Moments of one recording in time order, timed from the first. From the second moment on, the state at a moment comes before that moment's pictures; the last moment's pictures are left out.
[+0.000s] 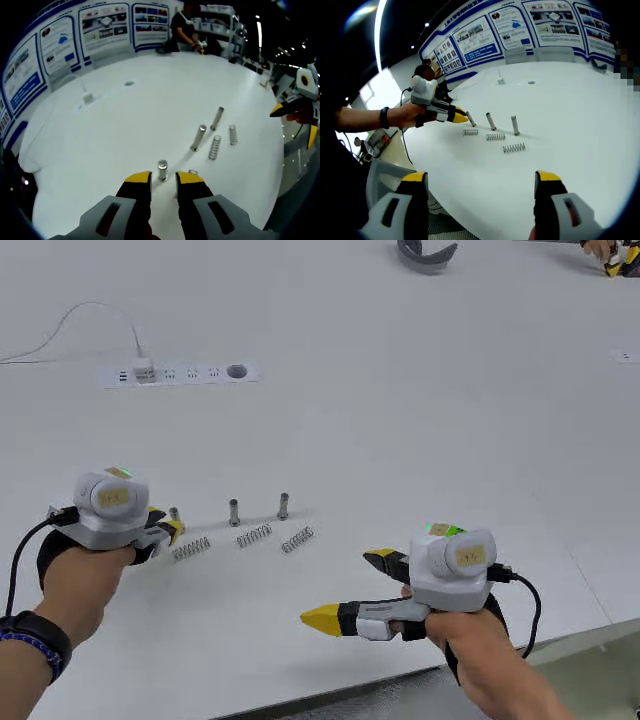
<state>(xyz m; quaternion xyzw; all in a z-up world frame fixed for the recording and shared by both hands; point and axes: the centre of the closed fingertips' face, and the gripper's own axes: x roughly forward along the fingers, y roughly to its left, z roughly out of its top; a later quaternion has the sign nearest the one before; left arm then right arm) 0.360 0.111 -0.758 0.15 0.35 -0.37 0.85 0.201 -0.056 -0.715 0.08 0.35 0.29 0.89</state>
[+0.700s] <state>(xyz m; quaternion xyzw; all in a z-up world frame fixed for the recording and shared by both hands) 0.339 0.137 -0.759 0.11 0.37 -0.35 0.85 0.198 -0.048 -0.713 0.08 0.35 0.29 0.89</state>
